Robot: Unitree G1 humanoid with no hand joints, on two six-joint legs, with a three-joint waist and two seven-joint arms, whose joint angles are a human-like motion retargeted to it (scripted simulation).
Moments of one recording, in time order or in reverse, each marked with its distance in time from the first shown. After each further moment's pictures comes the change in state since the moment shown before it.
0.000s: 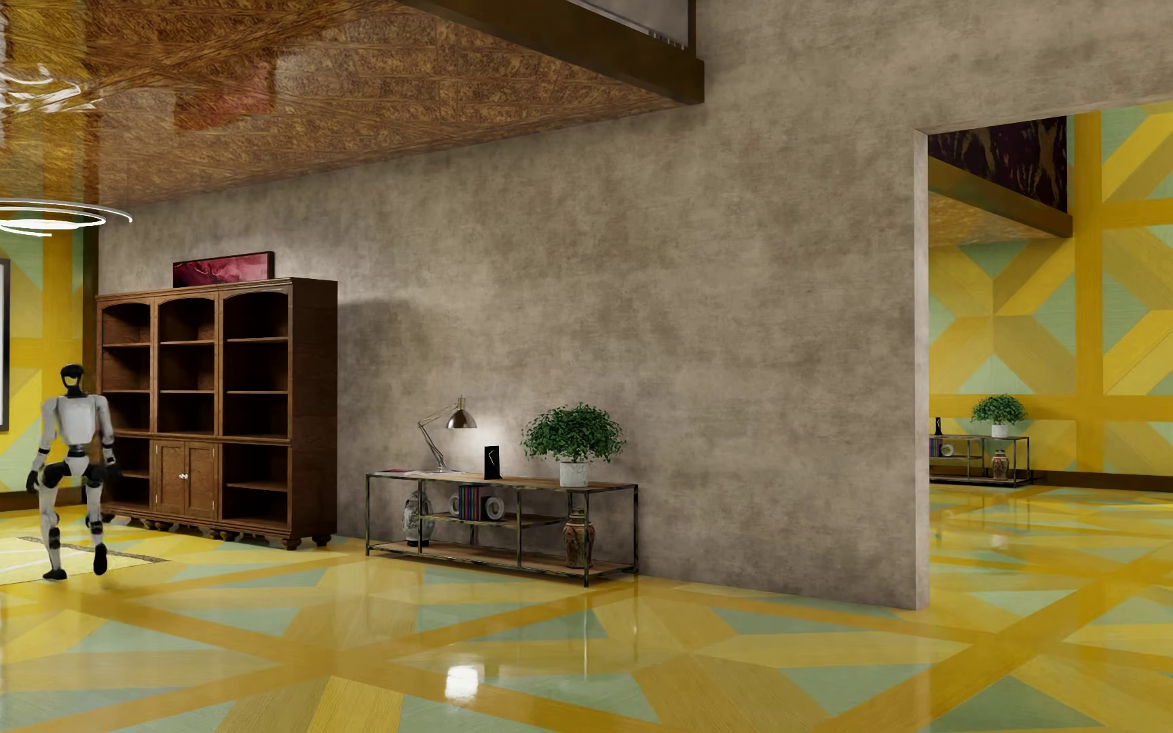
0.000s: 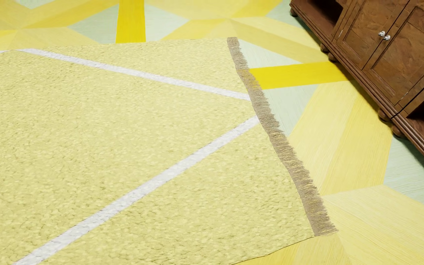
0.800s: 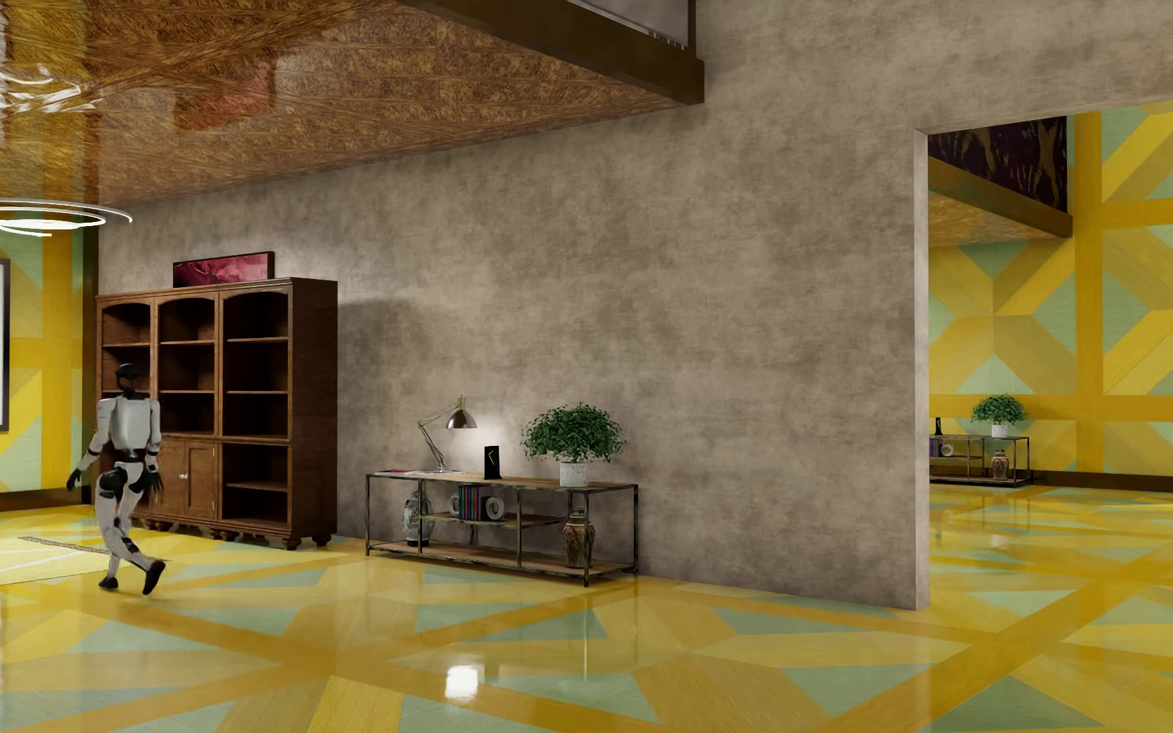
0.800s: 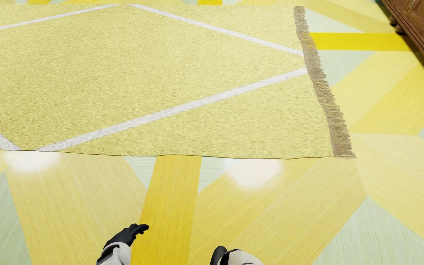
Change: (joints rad) body 0.386 -0.242 -0.113 -0.031 0.049 0.066 -0.091 -0.294 -0.026 0.383 -0.828 -0.217 0.008 0.188 -0.062 0.029 0.157 -0.099 -0.248 -0.251 -0.256 -0.055 -0.103 -0.054 0.094 -0.040 0.080 0.154 -0.167
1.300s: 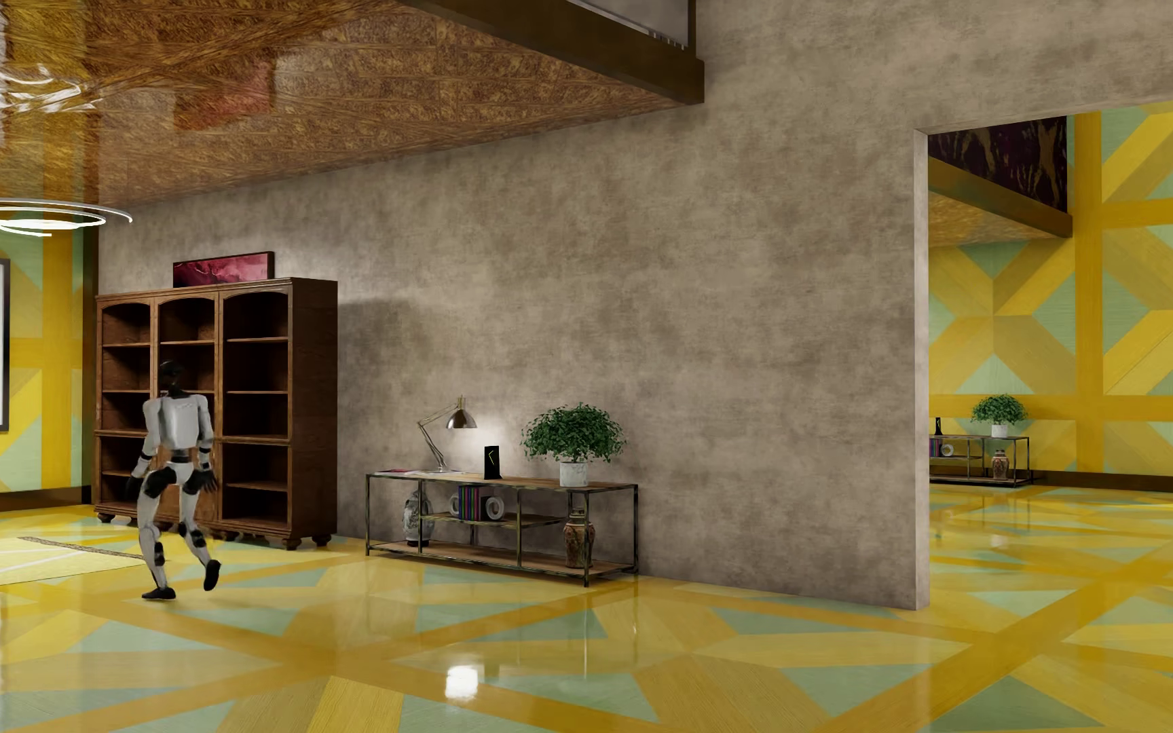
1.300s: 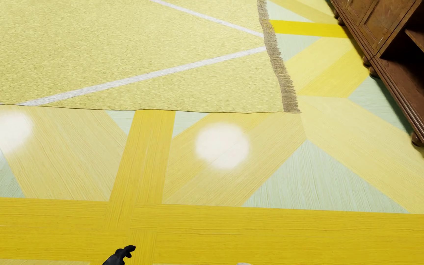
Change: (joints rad) body -0.323 0.111 0.076 0.015 -0.098 -0.088 0.118 0.334 0.020 -0.418 0.802 0.093 0.009 -0.237 0.054 -0.073 -0.060 0.140 0.220 0.214 0.229 0.040 0.097 -0.038 -0.071 0.000 0.014 0.077 0.120
